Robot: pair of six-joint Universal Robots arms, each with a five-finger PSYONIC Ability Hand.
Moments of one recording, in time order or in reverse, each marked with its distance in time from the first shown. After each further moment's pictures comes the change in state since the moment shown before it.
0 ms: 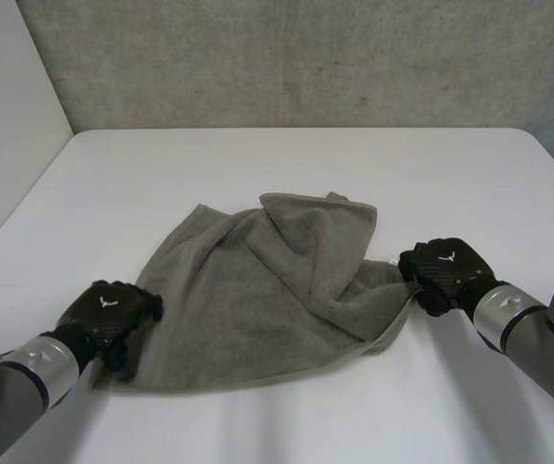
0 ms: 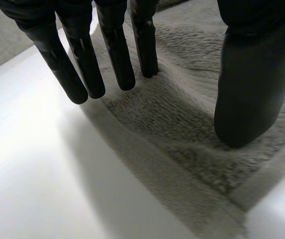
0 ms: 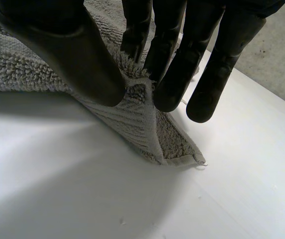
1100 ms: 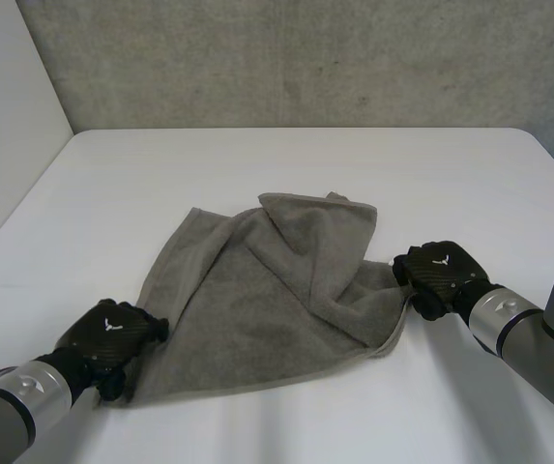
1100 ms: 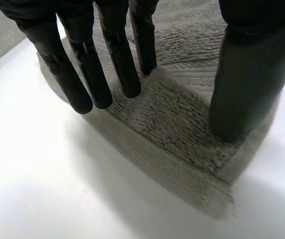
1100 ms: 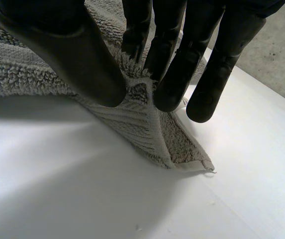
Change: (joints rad) left arm 0.050 0.080 -0.108 -0.029 0.093 0.180; right arm 0.014 0.000 0.007 0.003 -0.012 -0.009; left_hand 0.196 0.202 0.202 0.205 0.195; right_hand 0.001 0.000 0.006 0.003 0.000
